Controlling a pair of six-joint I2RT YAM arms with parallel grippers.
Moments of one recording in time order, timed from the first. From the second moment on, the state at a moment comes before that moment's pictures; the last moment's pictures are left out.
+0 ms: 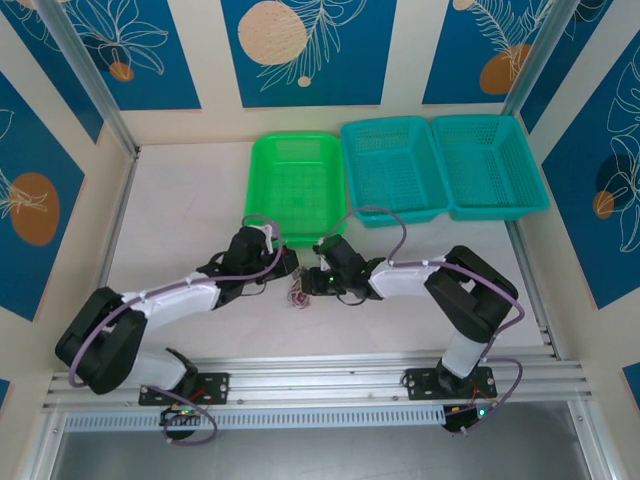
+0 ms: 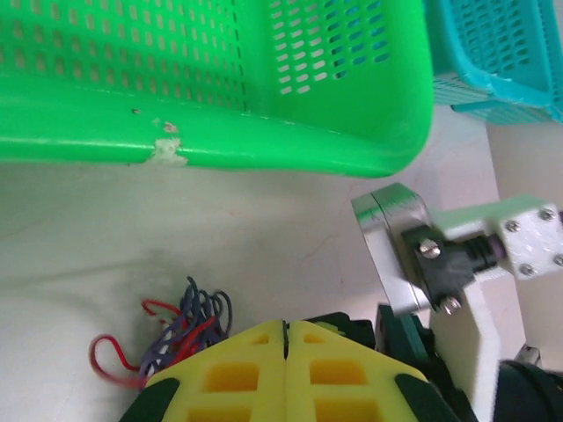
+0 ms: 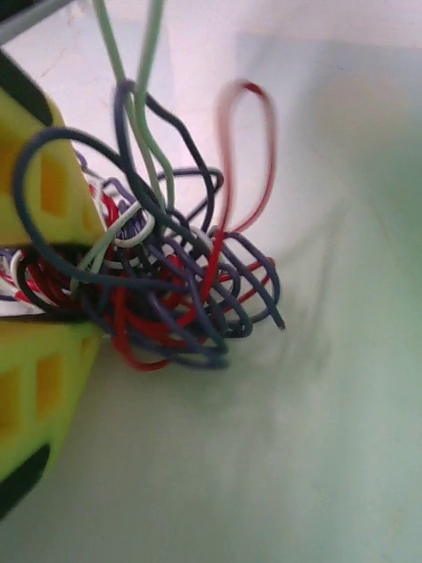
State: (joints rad) left arm -0.63 1.34 0.61 0.14 0.24 -0.83; right arm 0.83 1.71 0.79 0.06 -0.22 0.75
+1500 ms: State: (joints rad) left arm -0.47 0.87 0.55 -0.16 0.15 -0.65; right arm 1.00 1.73 0.96 -0.10 0.18 0.26
